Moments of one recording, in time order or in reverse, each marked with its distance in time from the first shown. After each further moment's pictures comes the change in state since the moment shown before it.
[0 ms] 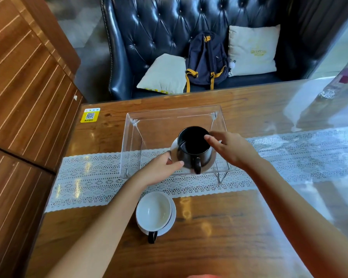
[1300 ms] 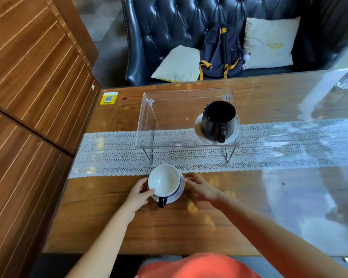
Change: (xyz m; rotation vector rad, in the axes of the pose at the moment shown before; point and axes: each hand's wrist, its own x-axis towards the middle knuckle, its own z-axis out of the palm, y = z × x) left_hand -0.091 -0.152 0.072 -0.577 0.288 -0.361; right_hand -0.099 -0.003 0.164 0.766 -0.508 0.304
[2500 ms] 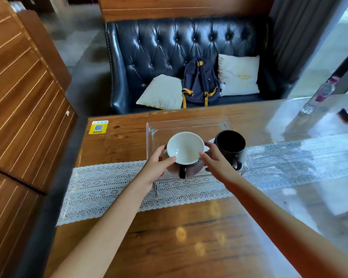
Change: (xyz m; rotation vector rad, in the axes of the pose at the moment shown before) left_hand 0.029 0.164 -0.035 -0.026 -0.242 0.365; right_hand 0.009 -0.138 -0.012 -0.095 0.491 -0.351
